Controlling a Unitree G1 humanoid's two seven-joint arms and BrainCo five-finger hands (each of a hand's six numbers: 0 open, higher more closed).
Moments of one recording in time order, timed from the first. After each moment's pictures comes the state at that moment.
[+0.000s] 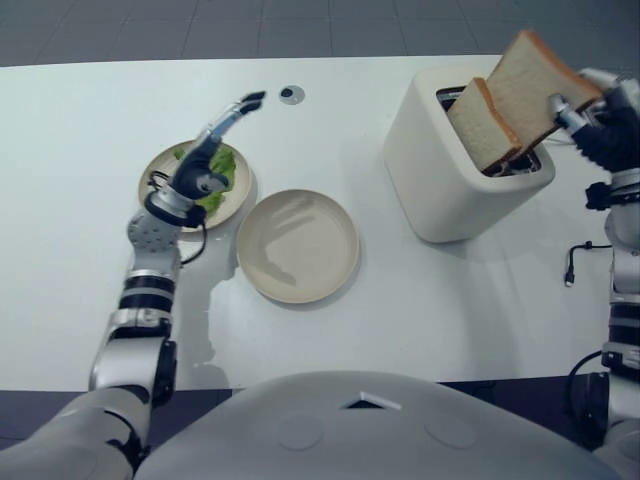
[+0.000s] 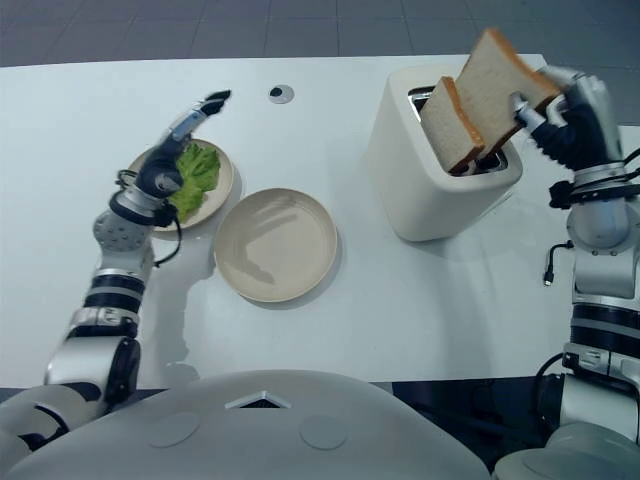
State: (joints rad) left arm -0.34 0.43 0.11 0.59 0.17 -1.04 -0.32; right arm -0.14 -0.71 -0.36 0.11 -0.23 -0.45 0.04
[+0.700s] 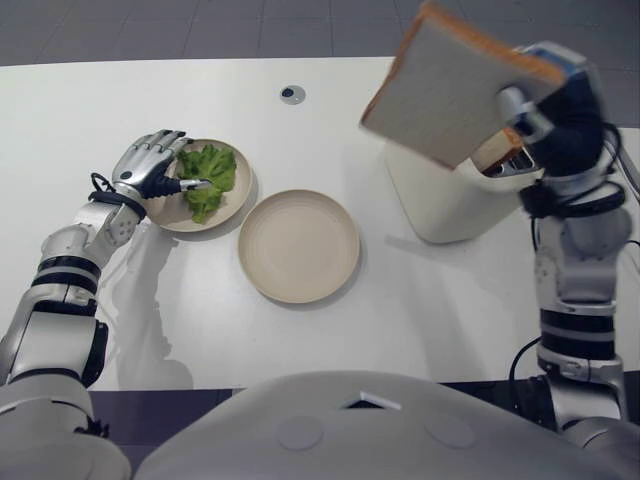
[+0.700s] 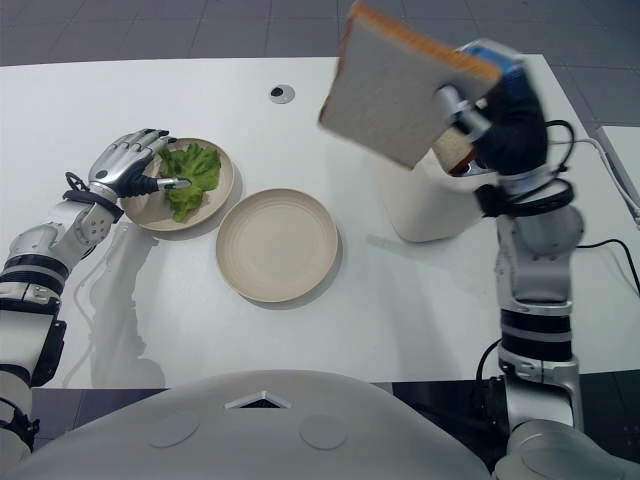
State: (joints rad) left arm -0.47 0.73 -0.22 0.90 0.92 -0.53 0.30; right arm -0.10 -0.47 -0.07 -0.26 0.23 -0.37 0.34
